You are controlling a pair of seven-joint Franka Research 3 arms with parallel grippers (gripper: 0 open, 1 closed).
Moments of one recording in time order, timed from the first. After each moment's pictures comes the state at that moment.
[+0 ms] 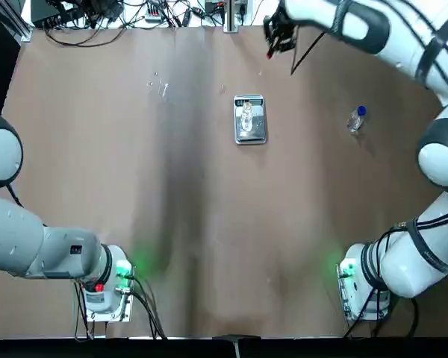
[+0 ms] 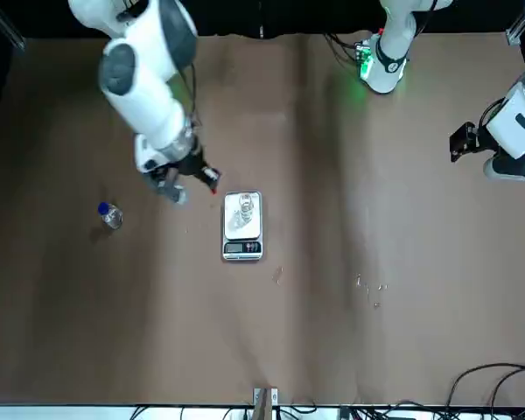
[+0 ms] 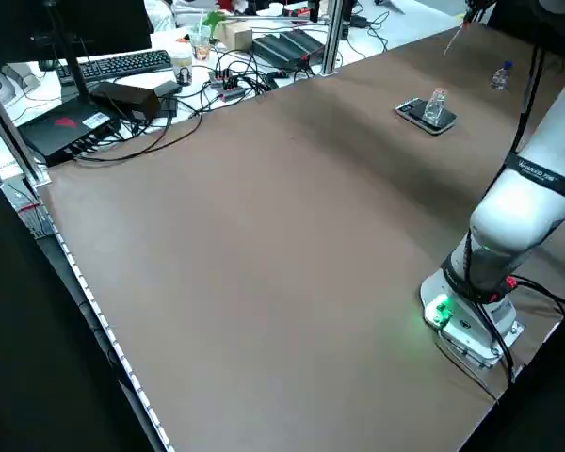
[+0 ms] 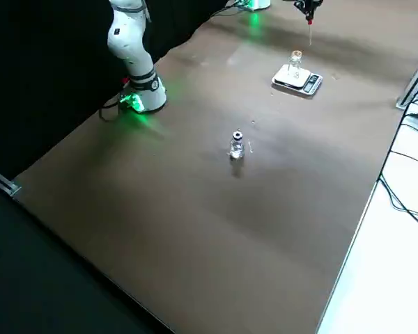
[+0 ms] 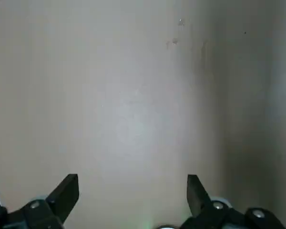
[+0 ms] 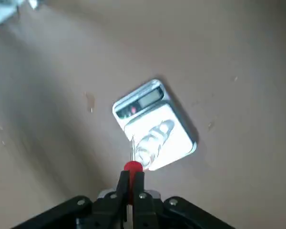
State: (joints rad) left arm -0.01 0.03 -0.09 -1.56 0.10 1.52 0.04; right arm 0.51 0.20 -0.01 -1.65 0.23 2.00 0.96
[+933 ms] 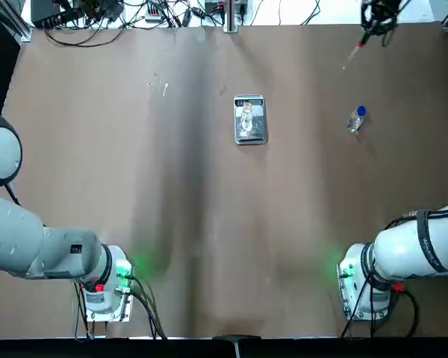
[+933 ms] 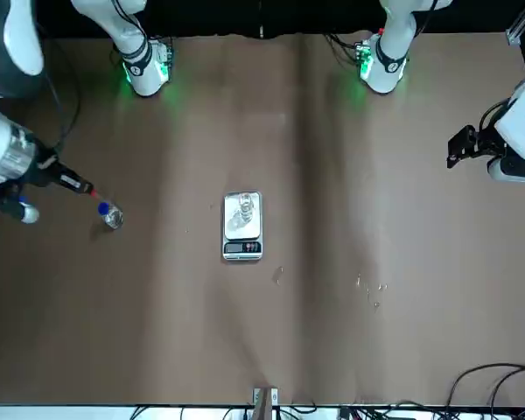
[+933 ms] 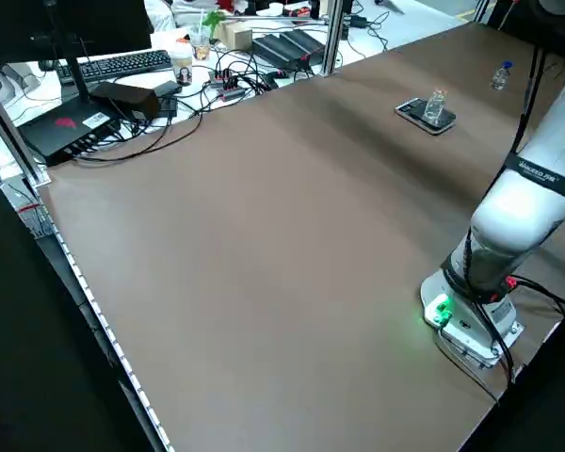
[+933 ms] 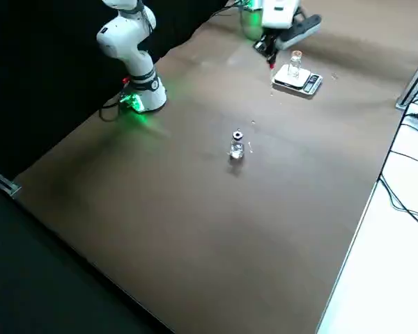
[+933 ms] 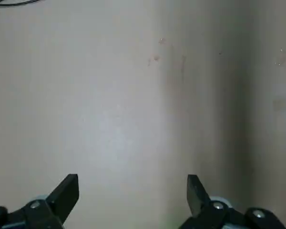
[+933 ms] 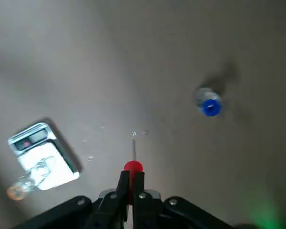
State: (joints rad) left arm 0.00 0.03 -0.08 -1.56 0.00 1.58 0.04; right arm 0.01 0.07 -0.02 -1.72 0.17 1.68 0.40
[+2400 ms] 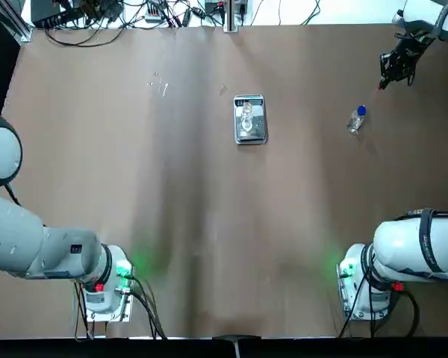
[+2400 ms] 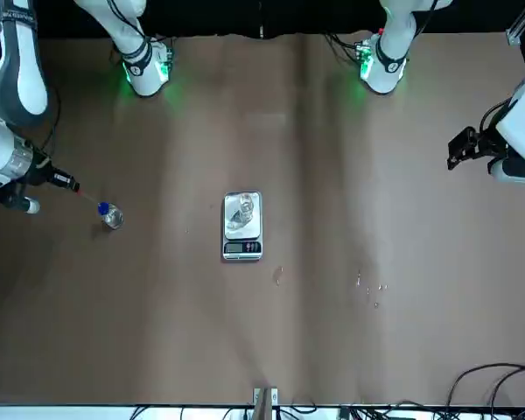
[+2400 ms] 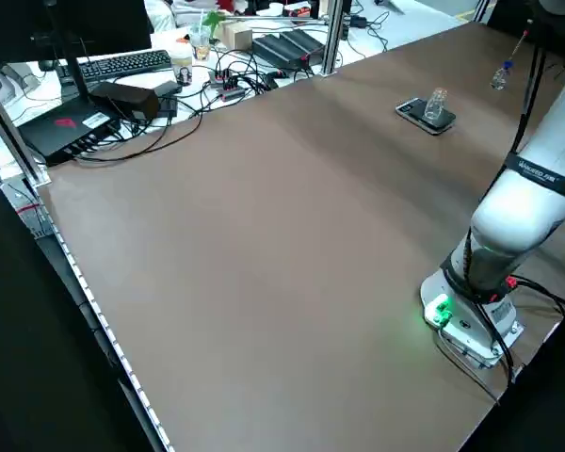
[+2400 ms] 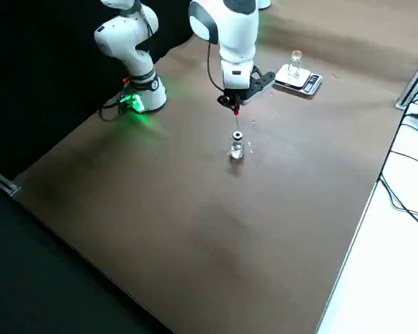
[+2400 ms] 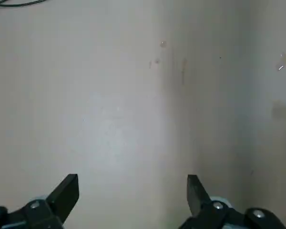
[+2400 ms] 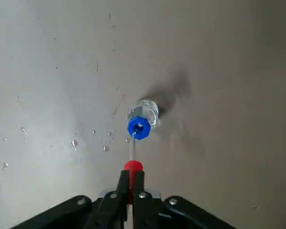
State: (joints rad) left arm 0.00 0.03 -0.08 -1.56 0.00 1.59 0.02; right arm -0.17 0.00 -0.01 -2.10 0.10 1.97 0.04
